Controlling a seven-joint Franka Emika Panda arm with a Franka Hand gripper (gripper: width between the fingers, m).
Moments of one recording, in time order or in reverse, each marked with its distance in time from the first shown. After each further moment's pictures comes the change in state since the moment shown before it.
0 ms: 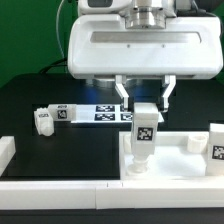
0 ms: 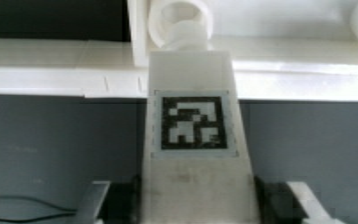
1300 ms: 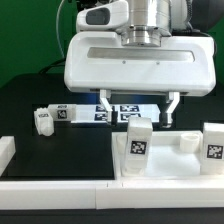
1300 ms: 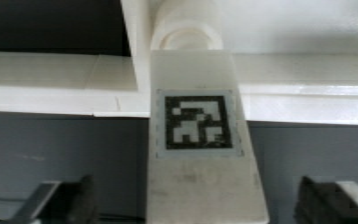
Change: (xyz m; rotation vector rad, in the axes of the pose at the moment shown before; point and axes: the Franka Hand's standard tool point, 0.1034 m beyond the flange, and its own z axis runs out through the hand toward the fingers) arm -0.009 0.007 0.015 -0.031 0.039 -0.005
